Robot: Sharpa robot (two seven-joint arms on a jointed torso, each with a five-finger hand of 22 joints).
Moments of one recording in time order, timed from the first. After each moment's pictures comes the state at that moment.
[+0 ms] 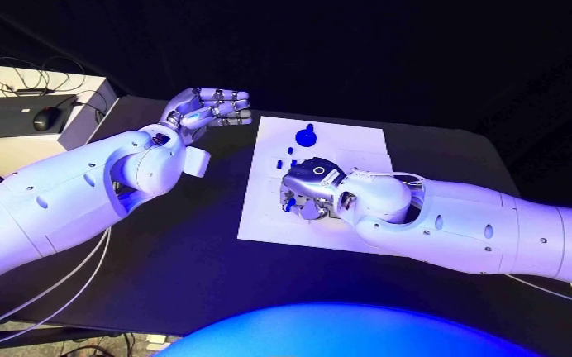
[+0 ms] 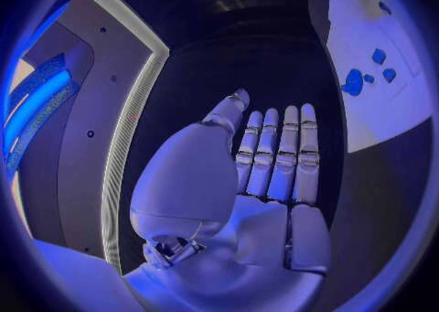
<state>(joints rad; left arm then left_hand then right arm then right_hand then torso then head) 0.99 -0.83 0.21 1.44 -0.25 -0.21 0.28 1.42 -0.05 0.11 -0.04 0.29 1.05 0.16 0.06 0.06 1.10 0.15 0.06 0.06 1.08 0.14 0.06 0.07 0.11 1.02 0.16 0.07 0.08 1.05 -0.66 -0.11 1.63 -1.87 -0.23 -0.18 1.32 -0.07 0.45 -0.18 0.16 1.20 0.11 0.07 0.07 1.24 0.09 0.06 0.06 1.46 -0.06 0.77 0.58 0.08 1.47 -0.07 1.03 1.31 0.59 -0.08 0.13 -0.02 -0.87</state>
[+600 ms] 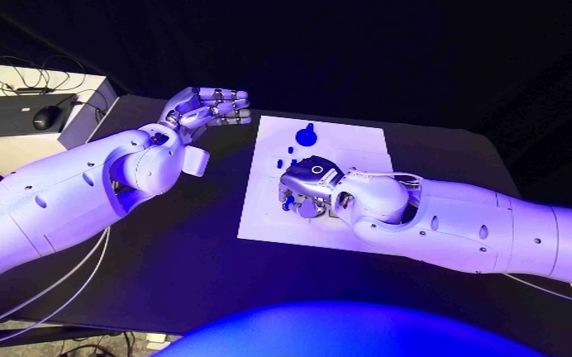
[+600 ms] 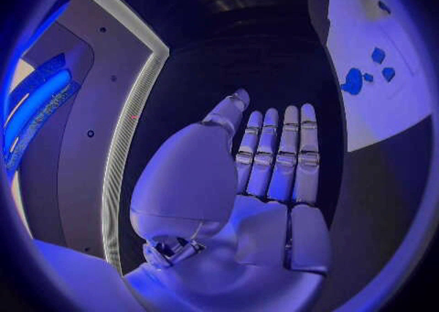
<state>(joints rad) 0.99 -0.84 0.21 1.44 -0.25 -0.21 0.28 1.42 -0.05 0.11 -0.04 0.29 1.05 0.16 0.06 0.06 1.10 0.15 0.06 0.06 1.08 0.14 0.06 0.07 0.11 1.02 0.16 0.07 0.08 1.05 -0.65 -0.11 1.61 -1.90 -0.24 -0.19 1.32 -0.07 0.45 -0.18 0.16 1.20 0.11 0.07 0.07 1.24 0.09 0.06 0.06 1.46 -0.06 0.77 0.58 0.08 1.46 -0.08 1.03 1.31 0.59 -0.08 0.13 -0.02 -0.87</state>
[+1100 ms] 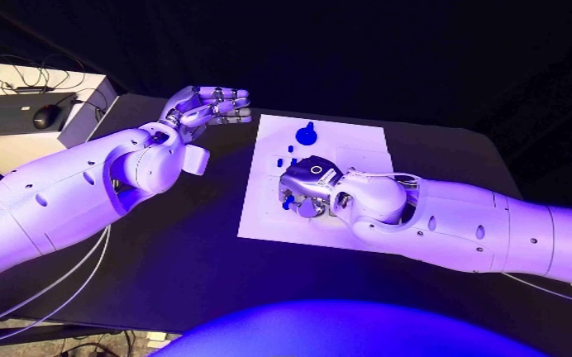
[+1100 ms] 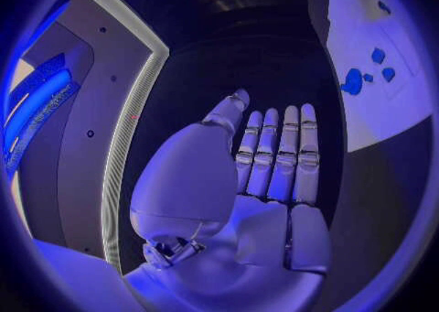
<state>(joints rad) 0.99 -0.84 0.21 1.44 -0.25 -0.21 0.28 1.42 -0.05 0.11 -0.04 0.29 1.05 0.16 0.06 0.06 1.10 0.15 0.06 0.06 1.08 0.14 0.06 0.07 0.11 1.02 0.16 0.07 0.08 1.04 -0.64 -0.11 1.59 -1.92 -0.24 -0.19 1.32 -0.07 0.45 -0.18 0.16 1.20 0.11 0.07 0.07 1.24 0.09 0.06 0.06 1.46 -0.06 0.77 0.58 0.08 1.46 -0.08 1.03 1.31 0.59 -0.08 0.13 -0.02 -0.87</state>
